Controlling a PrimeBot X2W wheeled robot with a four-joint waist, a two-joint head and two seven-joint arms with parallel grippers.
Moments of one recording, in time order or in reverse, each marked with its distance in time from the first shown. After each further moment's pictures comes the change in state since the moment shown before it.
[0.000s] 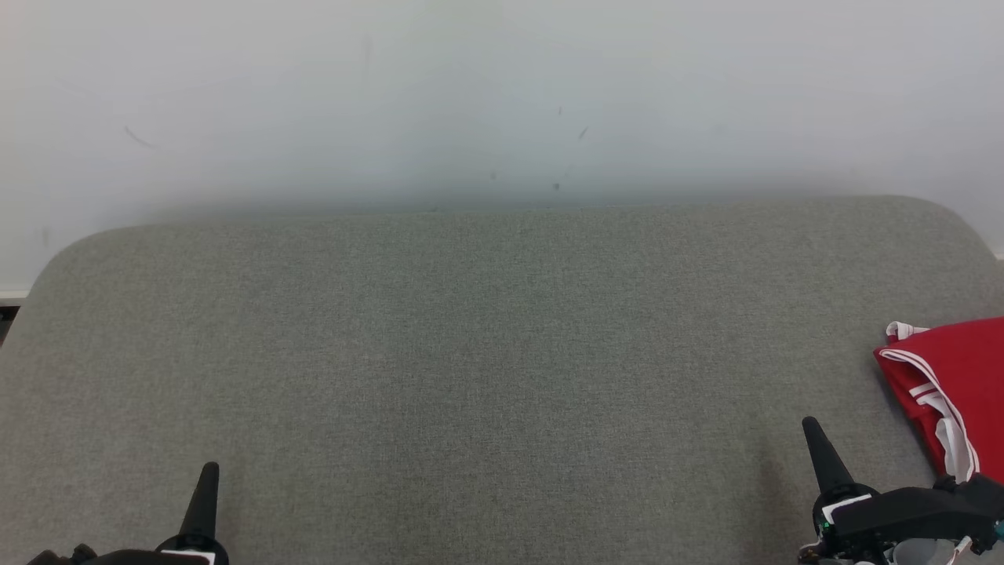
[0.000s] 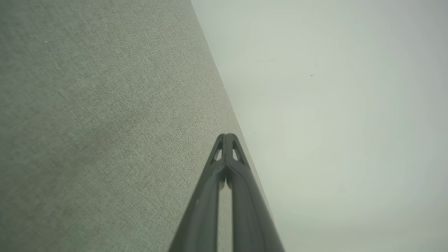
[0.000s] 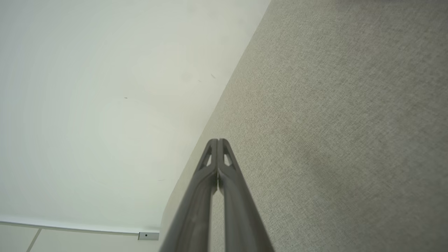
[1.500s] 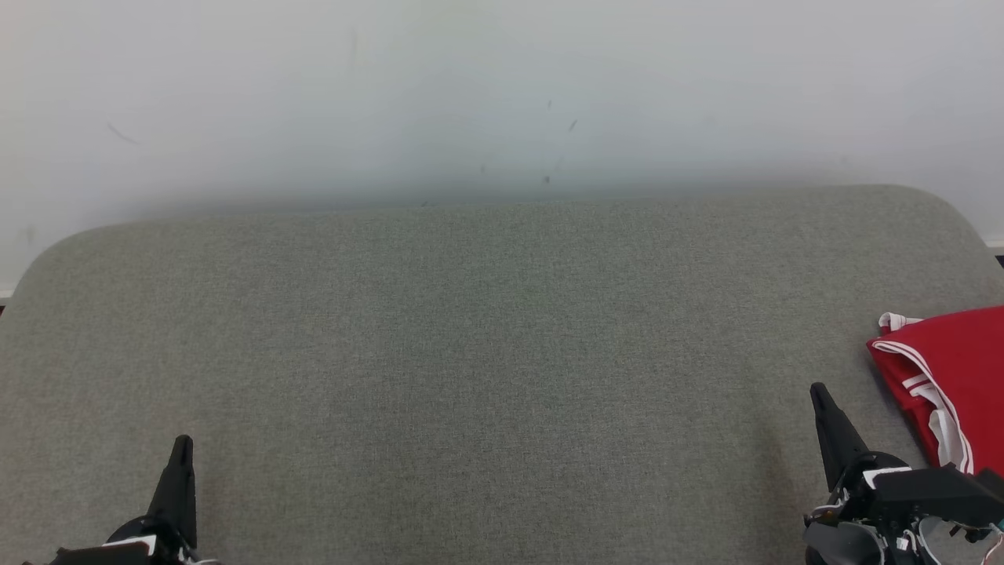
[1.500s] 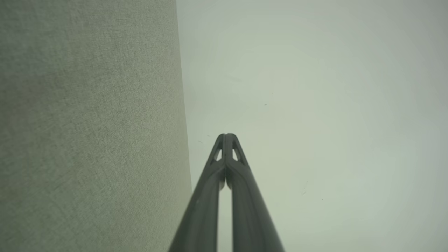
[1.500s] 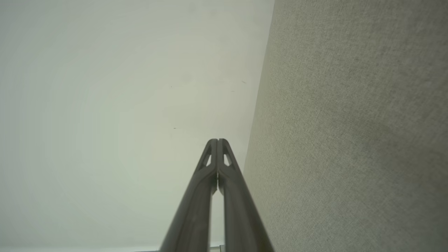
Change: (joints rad) left arm -0.038 -0.058 0.126 0.001 -0.324 -0.074 0.092; right arm -0.057 -0.001 -0.027 0.013 0.389 0.042 0.061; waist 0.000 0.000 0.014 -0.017
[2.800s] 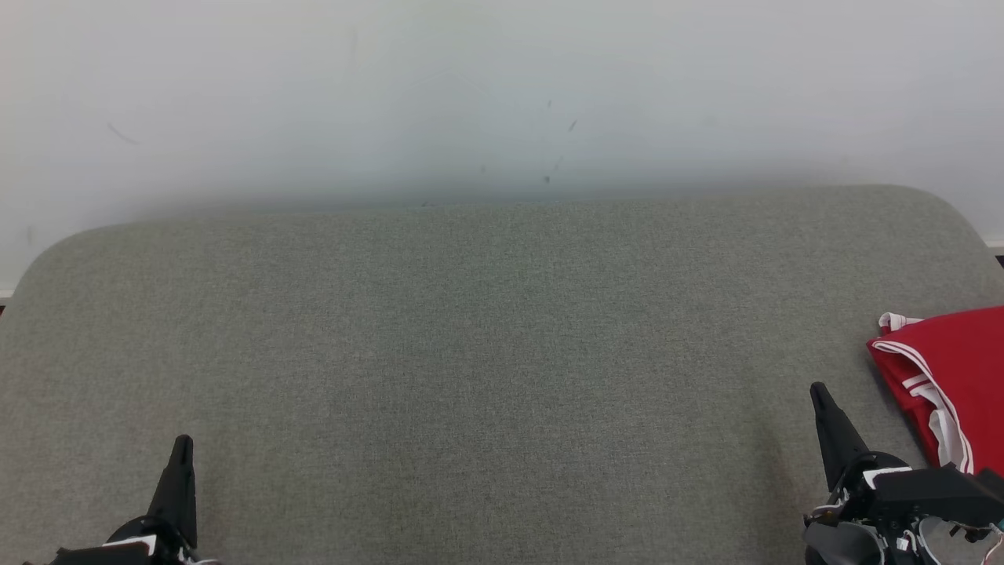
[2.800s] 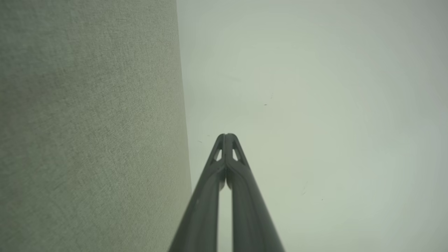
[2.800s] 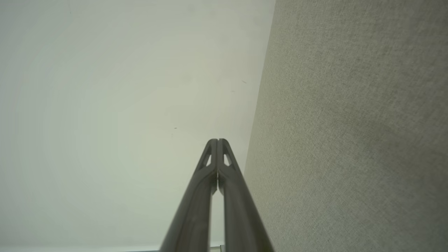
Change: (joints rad) left arm 0.000 0.000 0.000 0.000 0.000 0.000 0.000; right arm 0.000 0.000 0.000 0.000 0.000 0.003 0.000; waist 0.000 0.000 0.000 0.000
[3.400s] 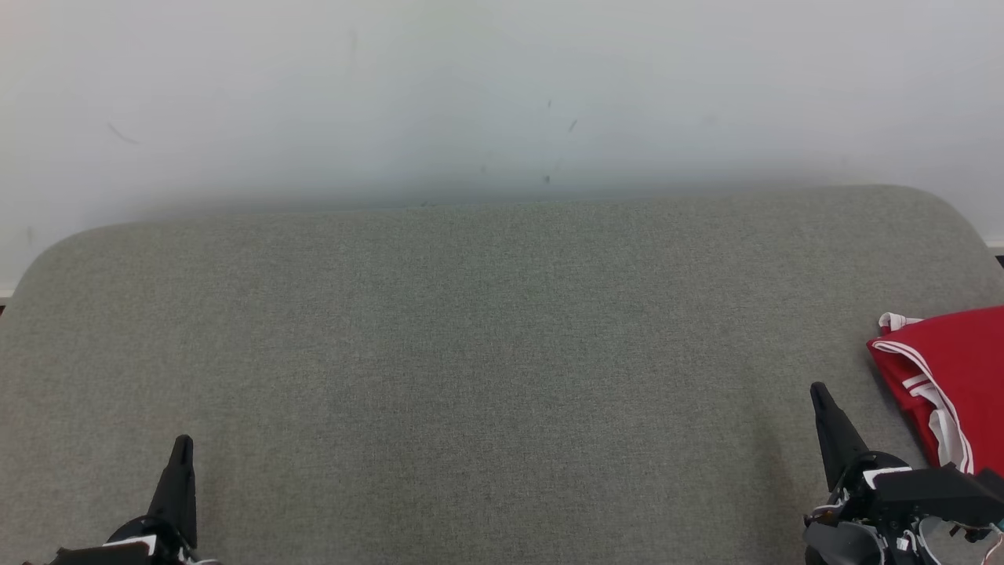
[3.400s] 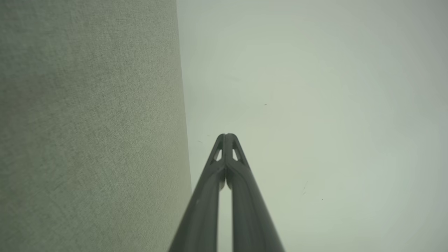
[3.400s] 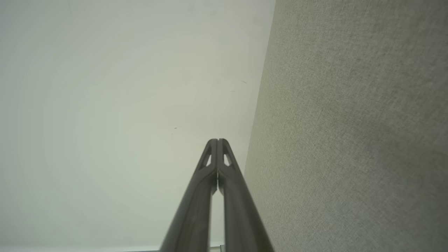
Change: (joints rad) left arm 0.000 0.000 0.000 0.000 0.000 0.000 0.000; right arm 0.000 0.000 0.000 0.000 0.000 0.000 0.000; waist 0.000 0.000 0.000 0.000
